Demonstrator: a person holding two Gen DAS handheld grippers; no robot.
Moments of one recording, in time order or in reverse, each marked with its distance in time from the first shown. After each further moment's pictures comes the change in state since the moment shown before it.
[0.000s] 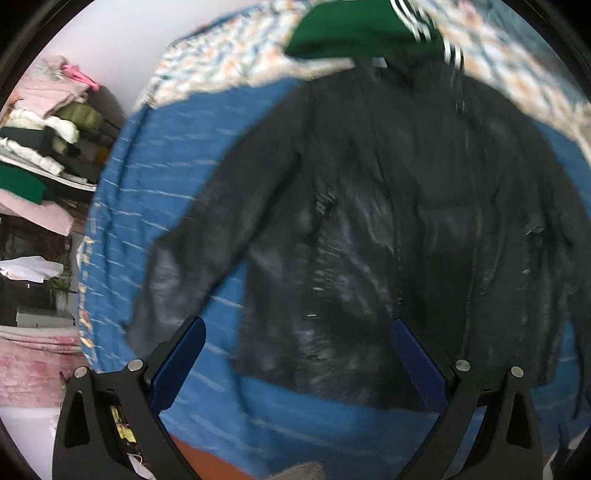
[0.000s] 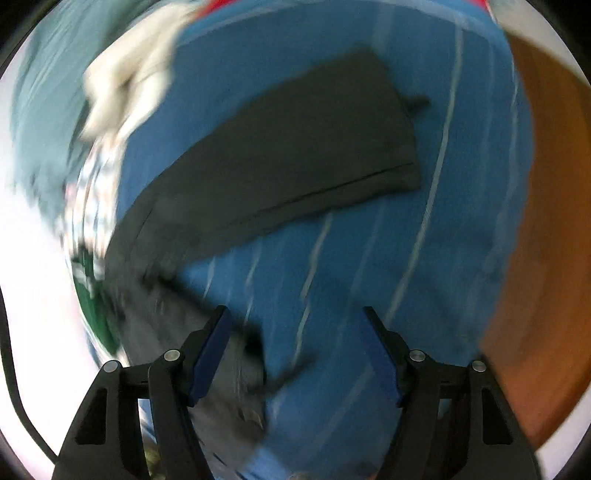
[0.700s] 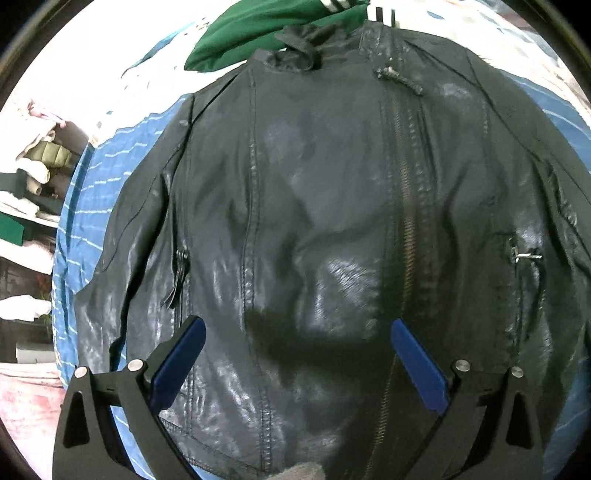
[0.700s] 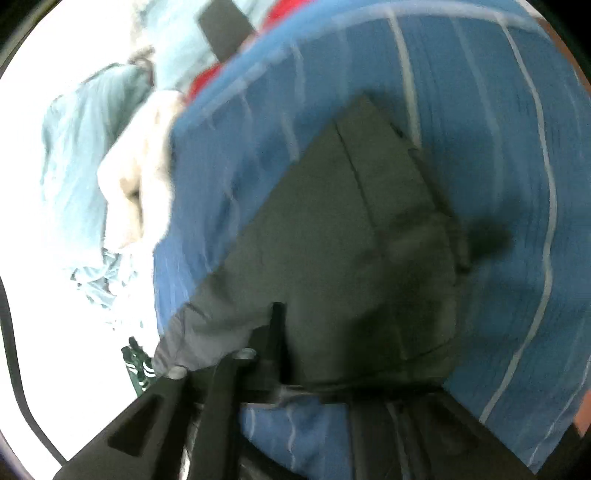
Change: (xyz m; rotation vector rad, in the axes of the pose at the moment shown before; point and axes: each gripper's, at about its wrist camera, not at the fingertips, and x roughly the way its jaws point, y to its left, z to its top) left arm 0.036 -0.128 0.040 0.096 -0.079 -0.019; right arm 0.031 -0.009 0.070 0.086 -0.273 0.253
